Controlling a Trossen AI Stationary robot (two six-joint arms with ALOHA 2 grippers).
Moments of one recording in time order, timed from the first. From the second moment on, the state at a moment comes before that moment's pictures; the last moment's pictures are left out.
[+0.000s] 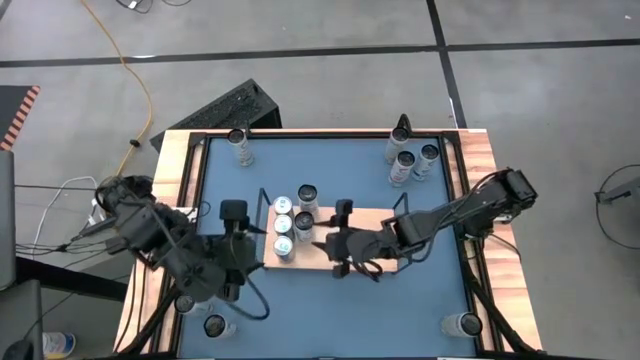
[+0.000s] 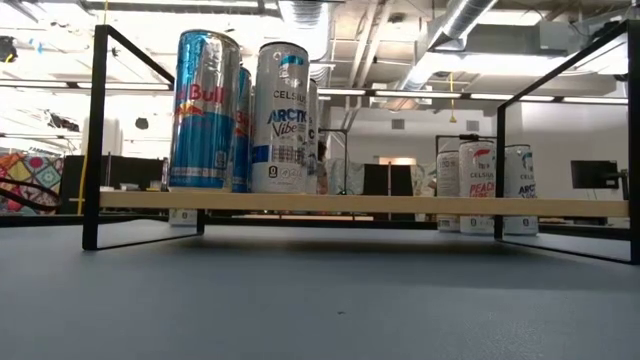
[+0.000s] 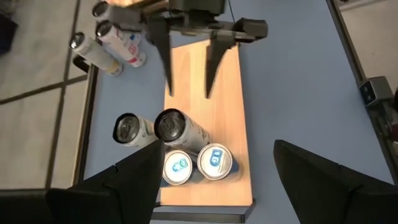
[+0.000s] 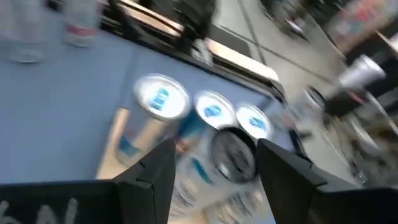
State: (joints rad) left arm -0.67 1.67 2.20 -1.48 -0.63 -0.30; right arm 0.35 1.65 1.35 -0.19 0.57 -0.24
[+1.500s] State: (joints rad) left arm -0.77 1.67 2.20 -1.54 -0.72 -0.41; right arm 0.12 1.72 1.36 -0.11 0.10 -0.34
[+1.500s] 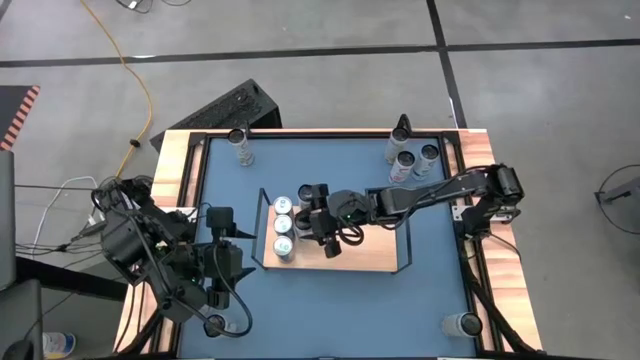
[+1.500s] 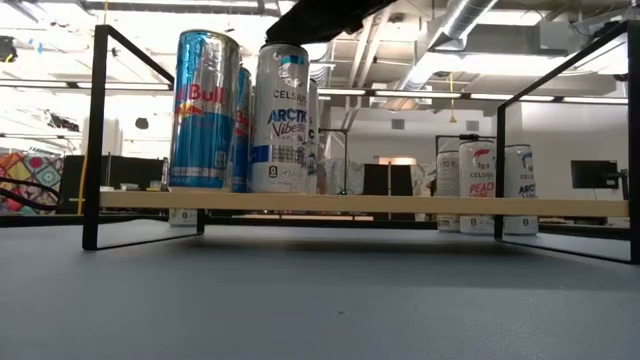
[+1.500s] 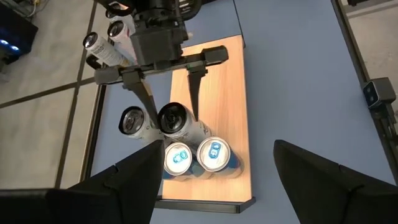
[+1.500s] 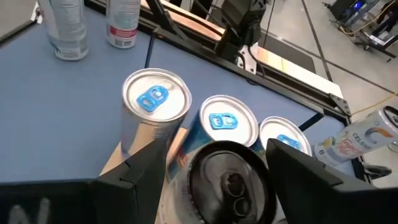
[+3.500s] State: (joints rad) left arm -0.77 1.67 2.20 -1.54 -0.72 -0.43; right arm 0.20 1.72 1.41 -0.32 0.39 -0.21
